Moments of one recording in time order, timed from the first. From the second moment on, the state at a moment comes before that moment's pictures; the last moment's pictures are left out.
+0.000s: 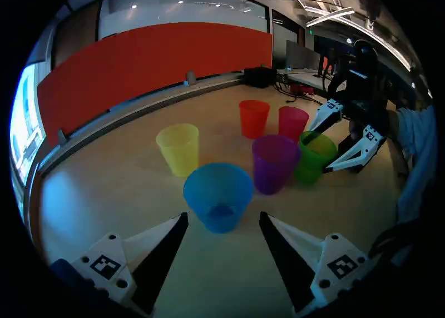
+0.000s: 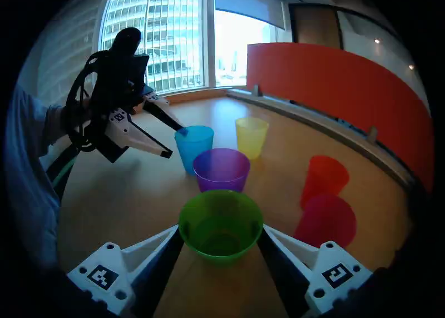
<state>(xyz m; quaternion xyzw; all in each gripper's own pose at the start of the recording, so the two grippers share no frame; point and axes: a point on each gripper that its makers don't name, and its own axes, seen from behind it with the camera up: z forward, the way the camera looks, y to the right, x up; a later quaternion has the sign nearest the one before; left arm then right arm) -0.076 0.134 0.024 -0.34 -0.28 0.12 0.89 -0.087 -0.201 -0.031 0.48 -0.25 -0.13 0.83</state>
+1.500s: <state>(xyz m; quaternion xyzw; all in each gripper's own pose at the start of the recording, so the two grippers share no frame) 0.005 0.090 -0.007 -0.23 -0.16 0.06 0.96 0.002 -0.115 -0.046 0.36 -0.17 -0.08 0.92</state>
